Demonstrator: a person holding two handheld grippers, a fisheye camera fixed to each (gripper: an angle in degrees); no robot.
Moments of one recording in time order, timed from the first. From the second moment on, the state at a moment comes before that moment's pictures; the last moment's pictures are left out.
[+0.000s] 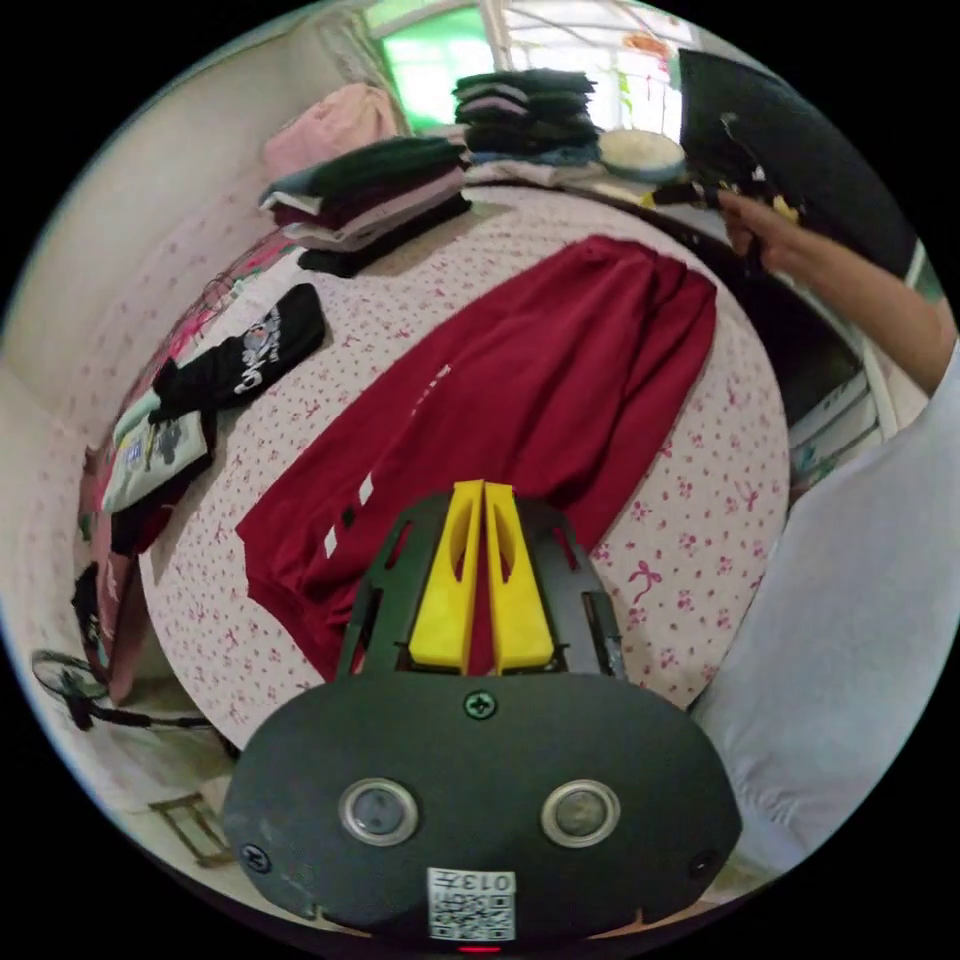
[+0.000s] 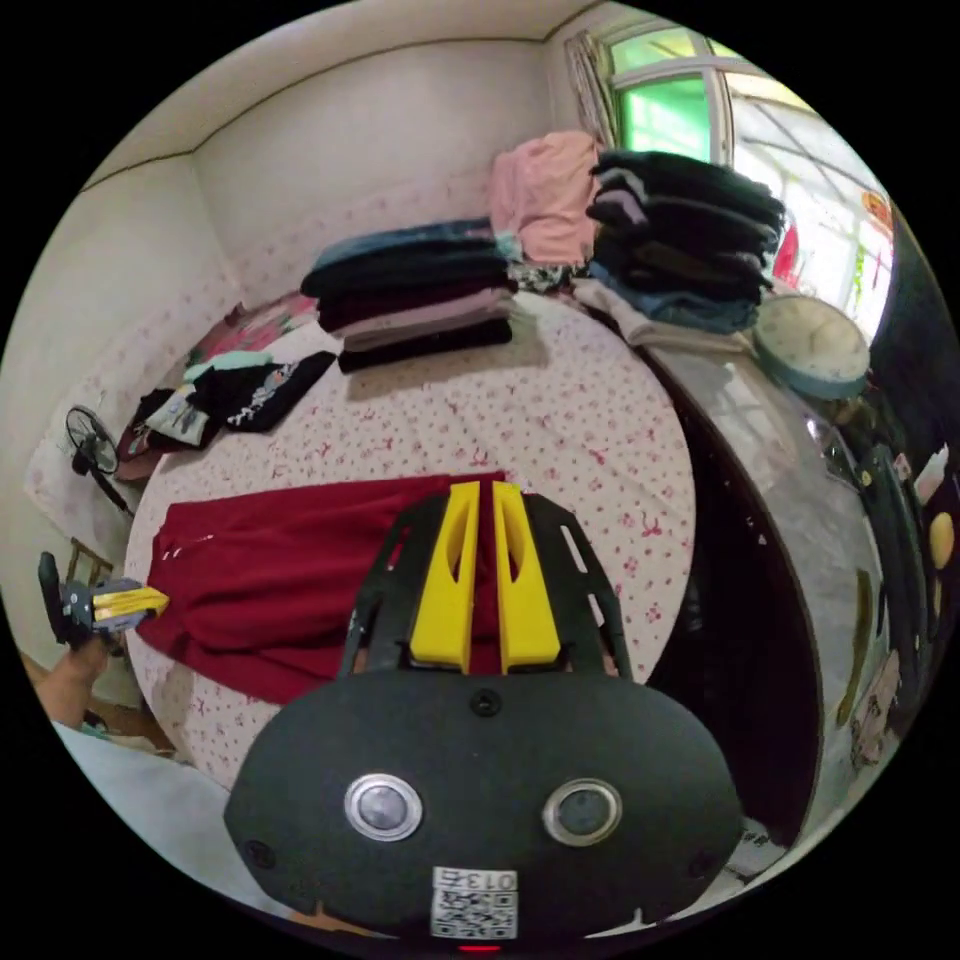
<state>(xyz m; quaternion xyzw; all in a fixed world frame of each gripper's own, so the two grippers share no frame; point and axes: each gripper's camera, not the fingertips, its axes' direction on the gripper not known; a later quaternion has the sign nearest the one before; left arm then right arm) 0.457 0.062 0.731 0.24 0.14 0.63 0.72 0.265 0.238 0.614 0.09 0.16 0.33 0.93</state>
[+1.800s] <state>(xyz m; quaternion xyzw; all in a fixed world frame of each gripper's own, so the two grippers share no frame) 0.440 -0.045 0.796 0.20 0.08 0.40 0.89 0.005 0.120 0.749 -0.08 -0.05 -0.13 0.99</state>
